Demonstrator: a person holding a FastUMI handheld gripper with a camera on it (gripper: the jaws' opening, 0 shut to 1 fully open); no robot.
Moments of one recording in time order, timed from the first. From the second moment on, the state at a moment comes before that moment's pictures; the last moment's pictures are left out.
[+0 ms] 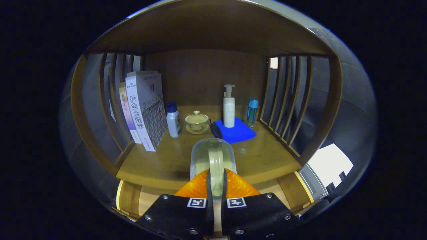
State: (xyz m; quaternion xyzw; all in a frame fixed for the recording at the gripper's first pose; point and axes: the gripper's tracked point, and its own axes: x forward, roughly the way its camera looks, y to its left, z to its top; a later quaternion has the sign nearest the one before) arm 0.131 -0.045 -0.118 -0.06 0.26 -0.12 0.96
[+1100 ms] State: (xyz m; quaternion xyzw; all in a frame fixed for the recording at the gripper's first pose) arm 0.188 -0.035 -0.147 -0.06 0.24 -0.04 0.97
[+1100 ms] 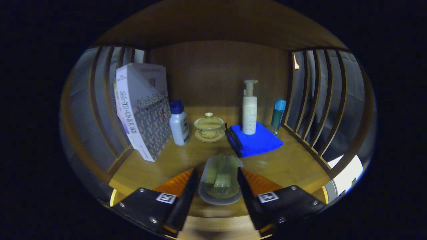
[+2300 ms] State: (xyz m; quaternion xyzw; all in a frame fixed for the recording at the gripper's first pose) arm -0.074 0.001 -0.234 -0.06 0.11 0.00 0.99
